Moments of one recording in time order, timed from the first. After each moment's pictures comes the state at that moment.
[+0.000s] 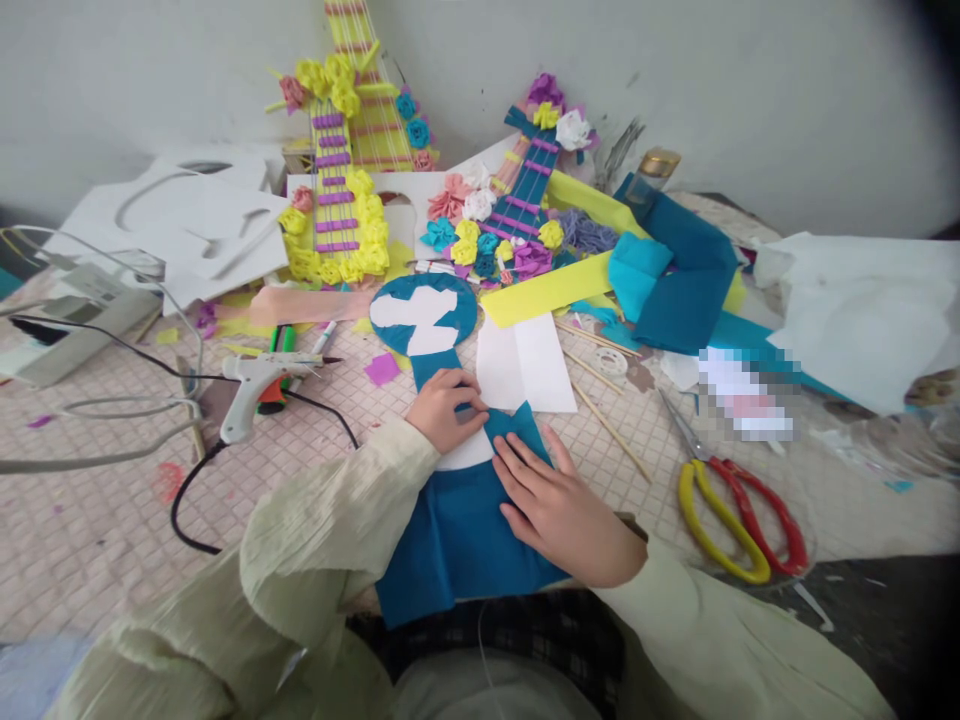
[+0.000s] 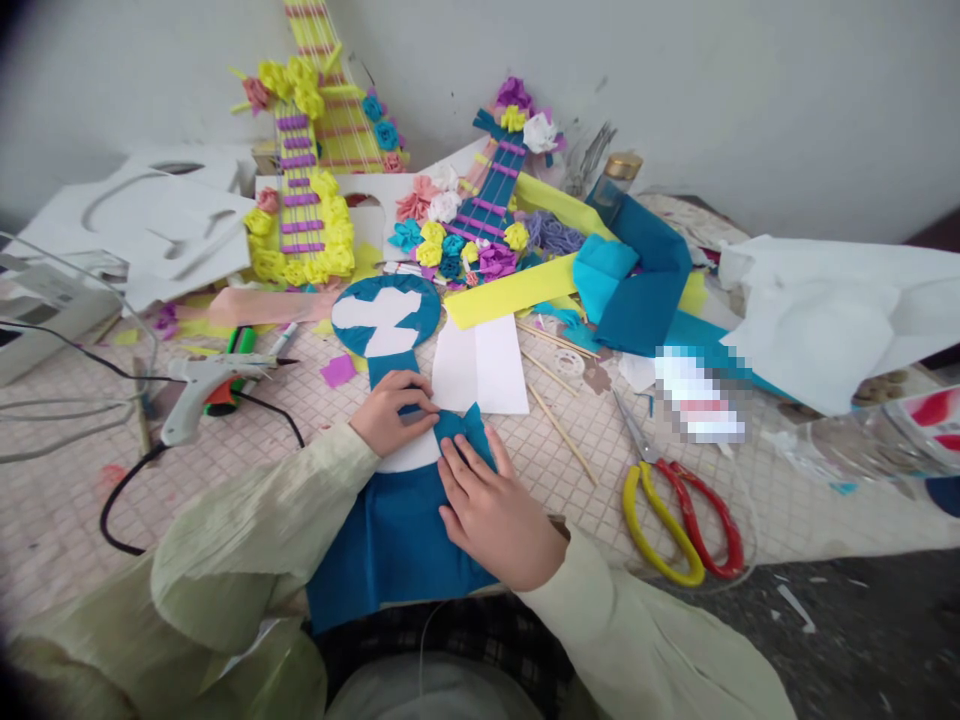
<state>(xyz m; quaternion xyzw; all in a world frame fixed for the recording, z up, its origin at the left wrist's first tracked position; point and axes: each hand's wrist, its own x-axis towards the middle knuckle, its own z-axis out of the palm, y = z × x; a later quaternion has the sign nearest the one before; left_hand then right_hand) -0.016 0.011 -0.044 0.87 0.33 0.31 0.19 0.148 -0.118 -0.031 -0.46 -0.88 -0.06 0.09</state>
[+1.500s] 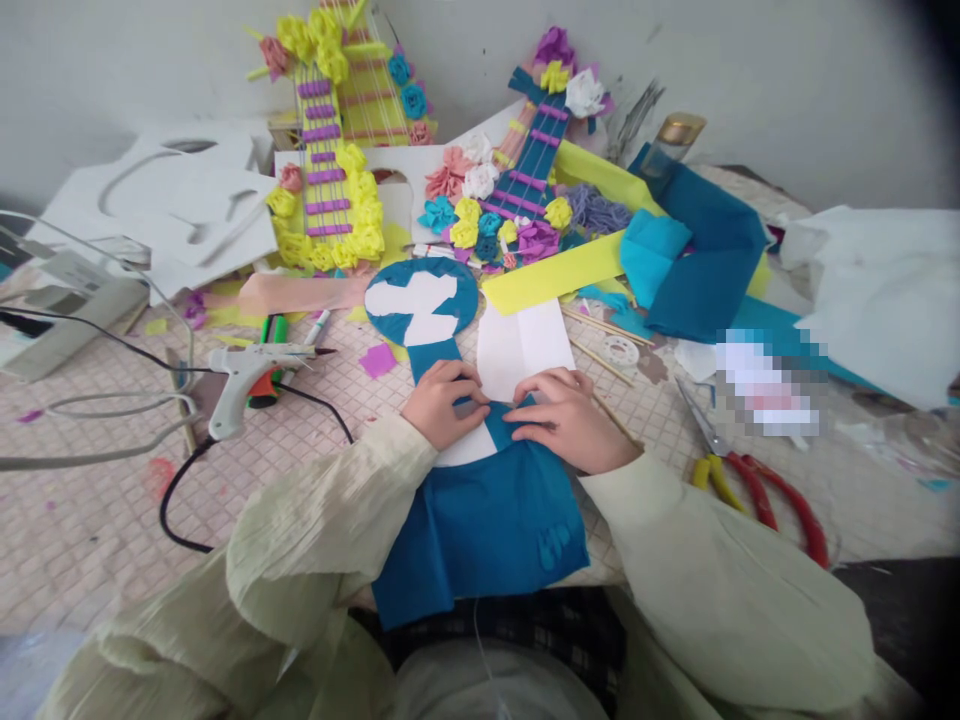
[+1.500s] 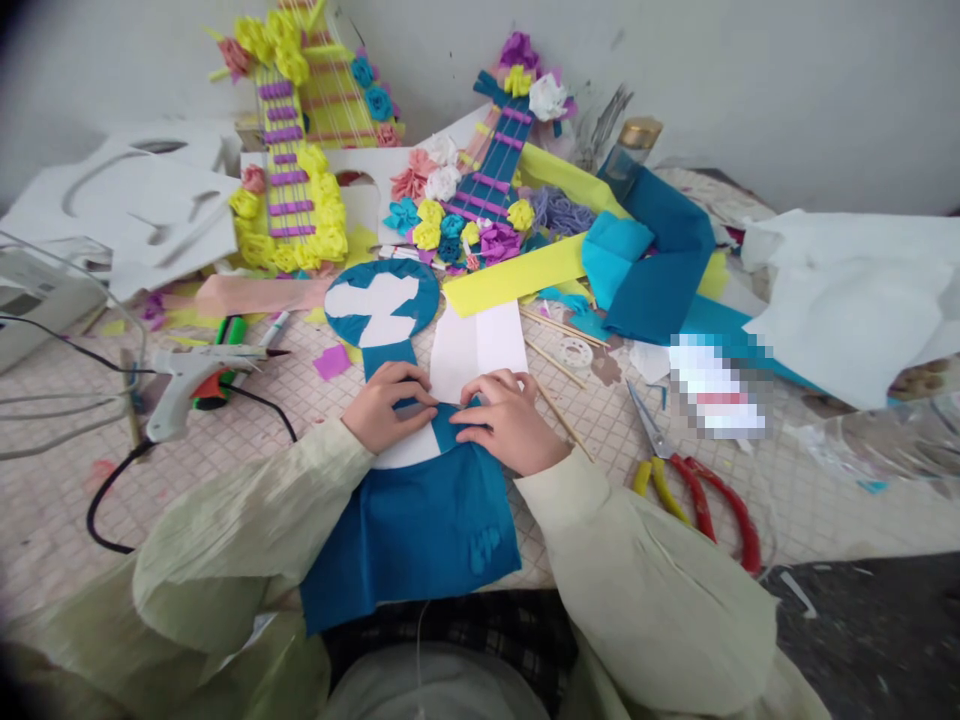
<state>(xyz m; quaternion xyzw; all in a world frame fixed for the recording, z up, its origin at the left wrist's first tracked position) -0.016 0.011 -0.043 0.88 0.32 0.30 0.19 0.180 -0.048 -0.024 -0.52 -0.82 0.12 0.21</state>
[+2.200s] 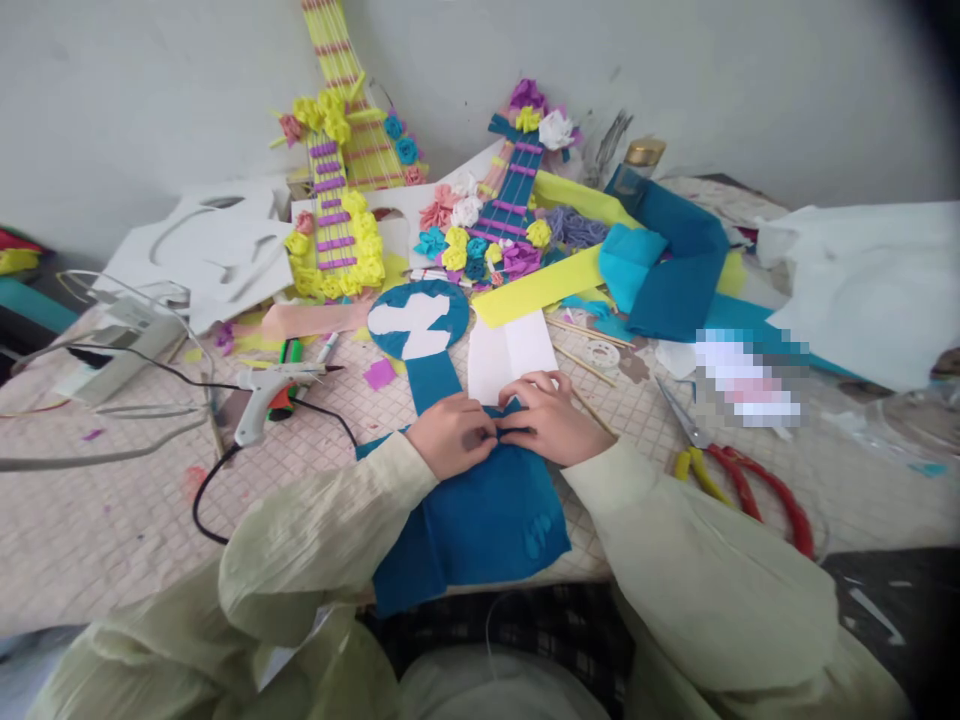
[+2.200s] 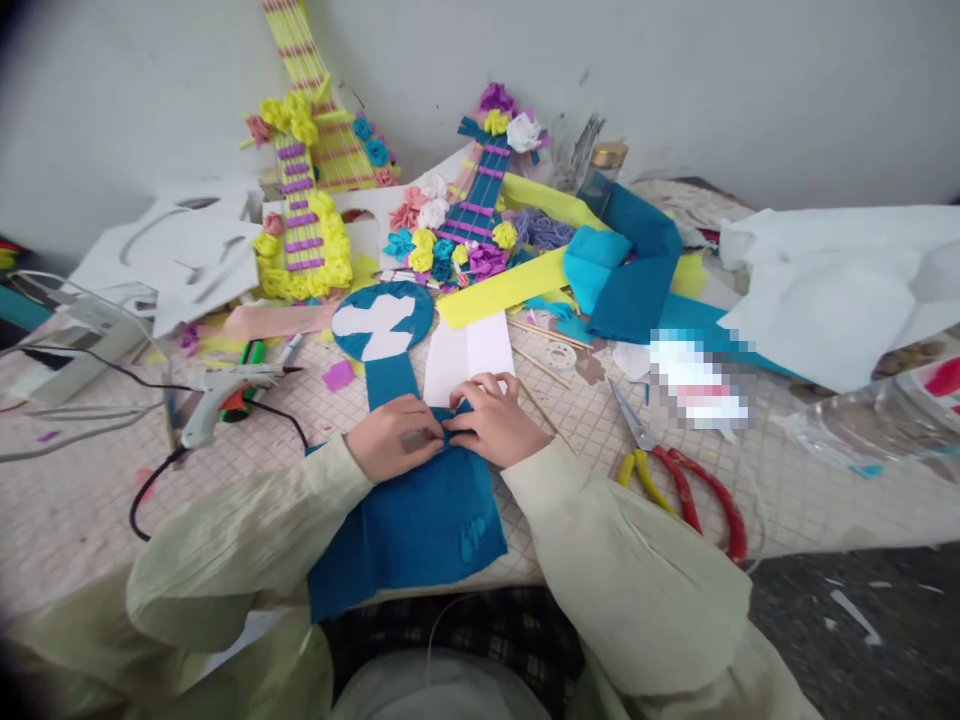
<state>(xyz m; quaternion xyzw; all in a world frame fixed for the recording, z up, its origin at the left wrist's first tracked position) -0.006 -0.015 -0.017 0.93 0.25 0.19 0.18 0.184 -0.049 -0.028 -0.48 -0.86 0.06 0.17</state>
